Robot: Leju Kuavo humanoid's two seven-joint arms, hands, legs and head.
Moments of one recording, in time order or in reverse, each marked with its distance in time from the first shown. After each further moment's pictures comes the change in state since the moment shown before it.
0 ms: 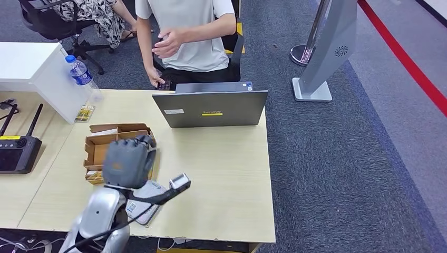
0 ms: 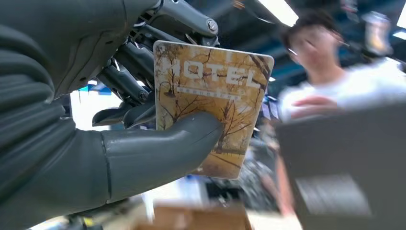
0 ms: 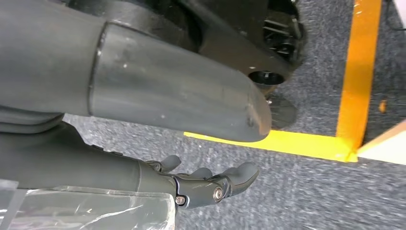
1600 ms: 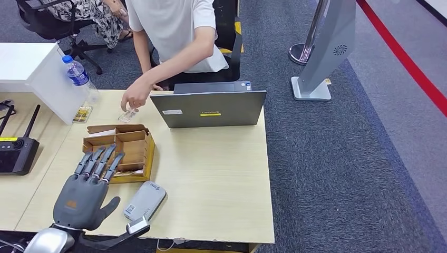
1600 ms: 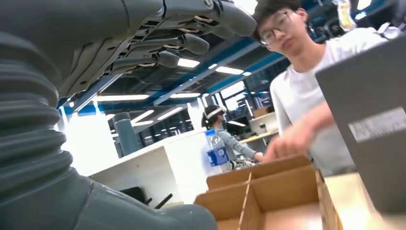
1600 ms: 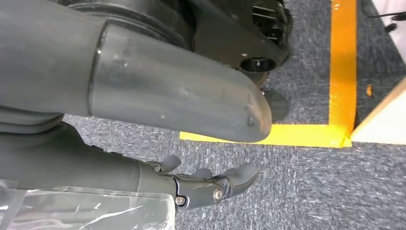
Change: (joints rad) left arm 0.338 0.346 0.090 -0.278 0.134 -0.028 -0.023; right arm 0.018 -0.013 -0.033 0.001 -0.067 -0.005 -0.039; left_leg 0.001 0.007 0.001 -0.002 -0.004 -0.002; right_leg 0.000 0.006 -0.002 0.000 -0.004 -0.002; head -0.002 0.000
